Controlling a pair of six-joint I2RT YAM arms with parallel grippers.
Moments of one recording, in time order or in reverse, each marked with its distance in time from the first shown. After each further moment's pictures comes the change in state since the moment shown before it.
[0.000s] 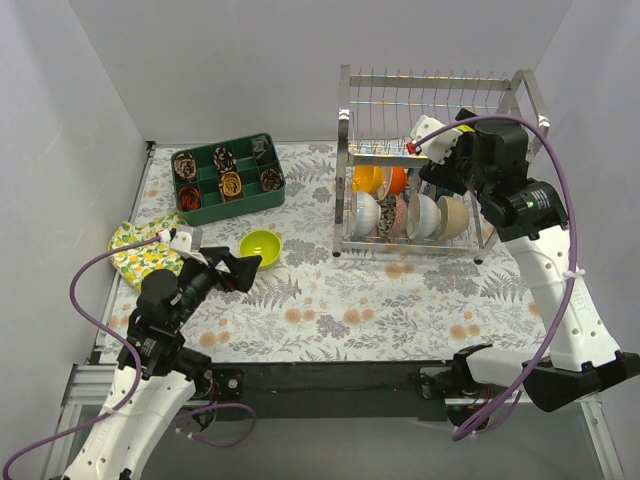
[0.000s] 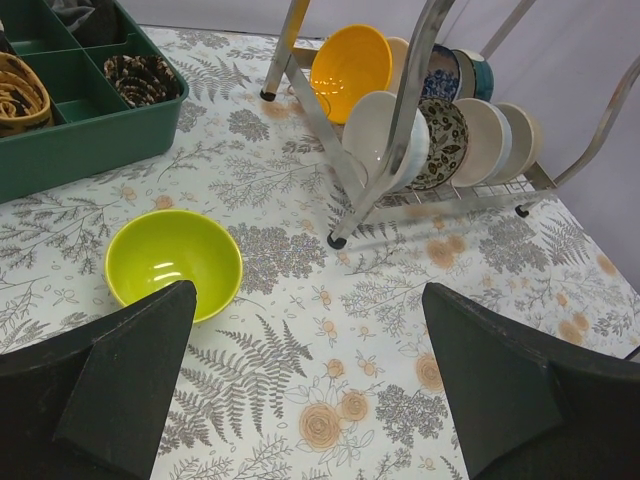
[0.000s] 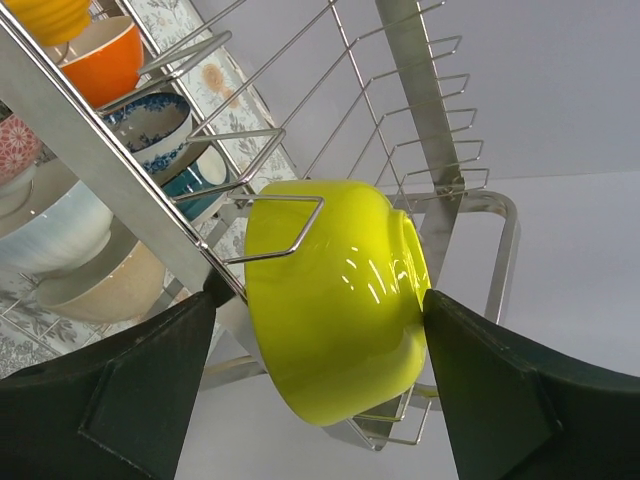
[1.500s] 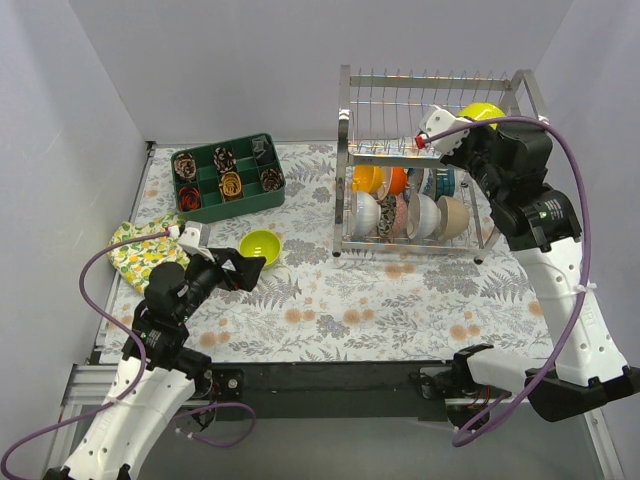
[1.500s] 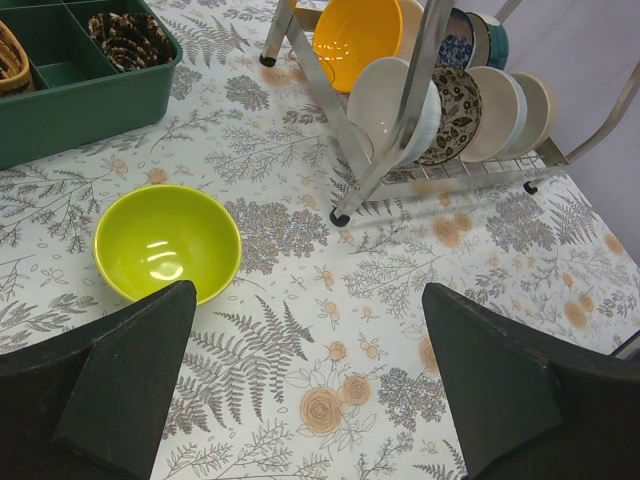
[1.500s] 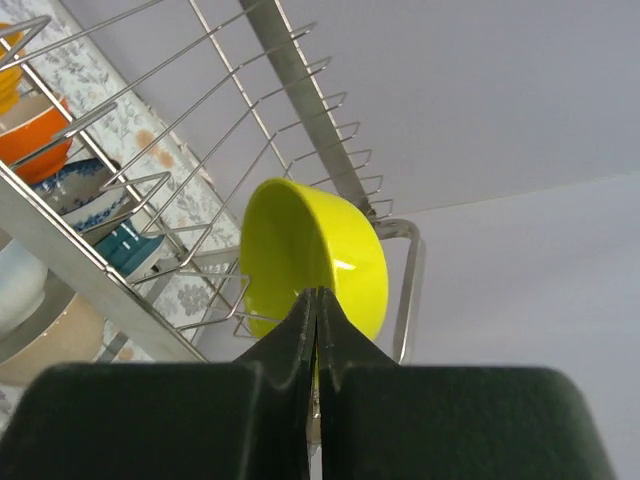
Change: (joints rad) left arm 0.000 0.064 -0.008 0.000 0.026 0.000; right arm -0.008 -0.051 0.001 0.133 -0.047 -0.051
